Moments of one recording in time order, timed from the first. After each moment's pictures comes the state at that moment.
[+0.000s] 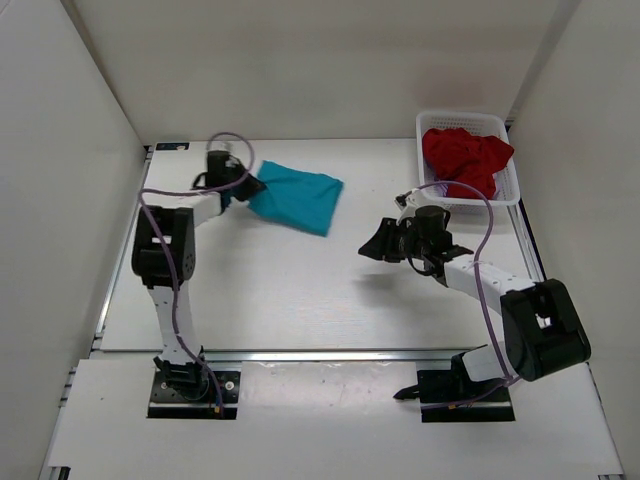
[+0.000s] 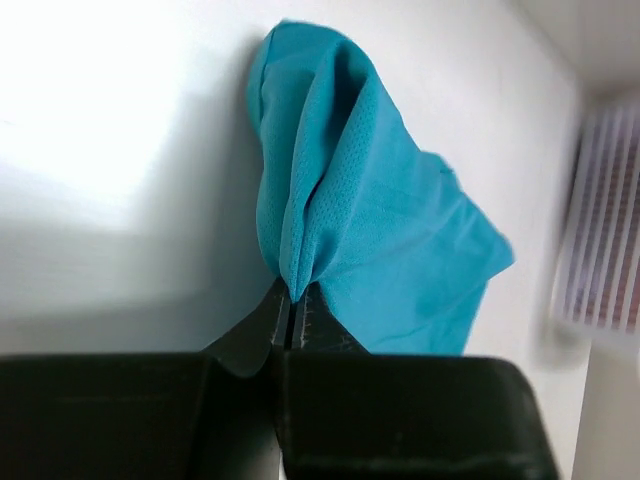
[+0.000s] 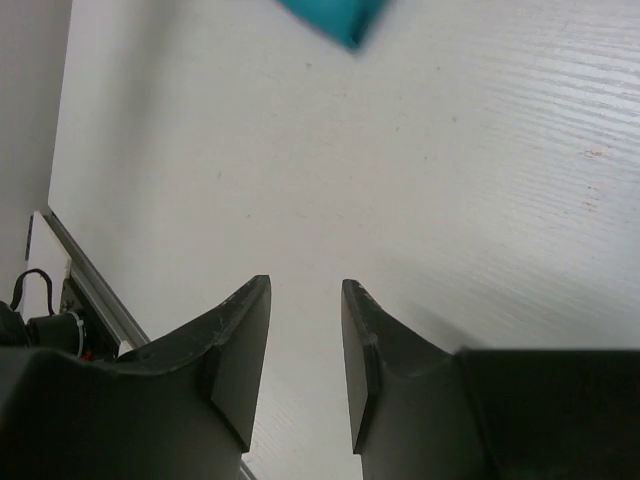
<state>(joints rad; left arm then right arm) -0.17 2.07 1.35 0.12 0.24 -0.71 0.33 1.40 0.65 0.18 -0.53 0.52</state>
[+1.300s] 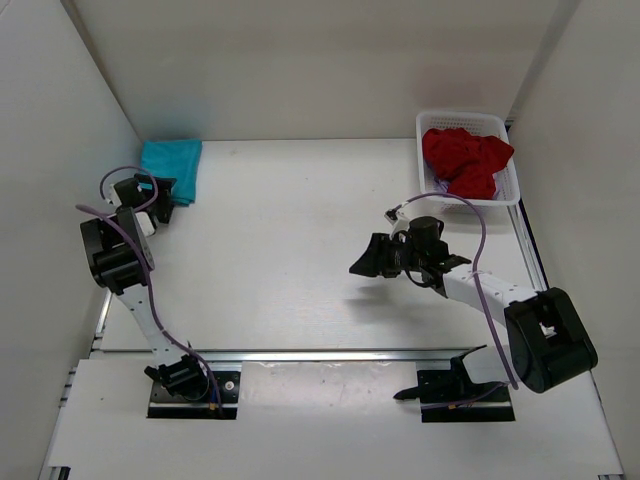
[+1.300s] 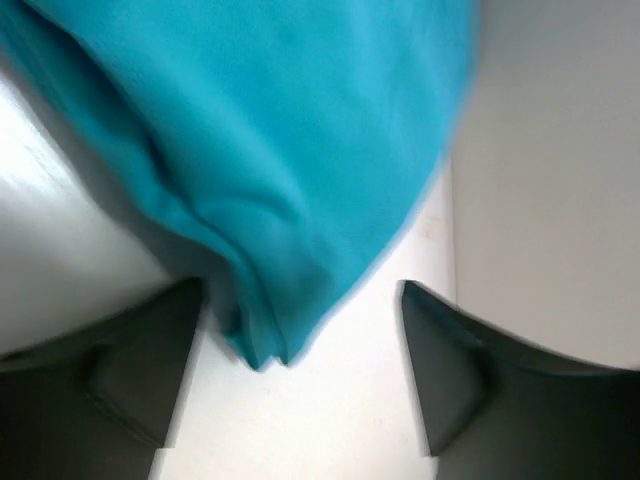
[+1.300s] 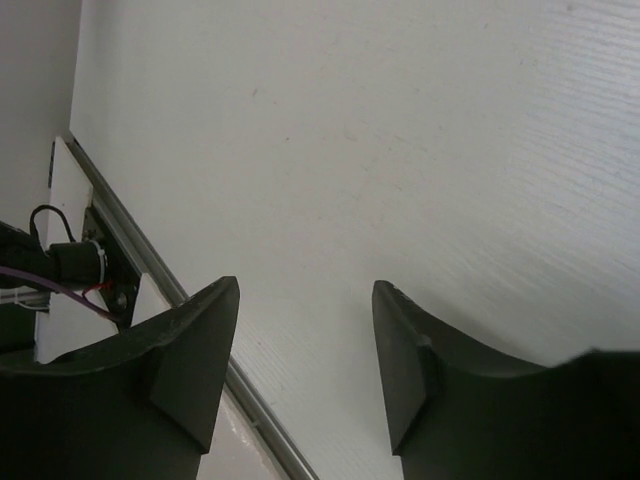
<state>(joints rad) 0.39 2.13 1.25 0.37 0.20 -1.08 0.39 1.34 0.58 0.15 -0.62 0.52</state>
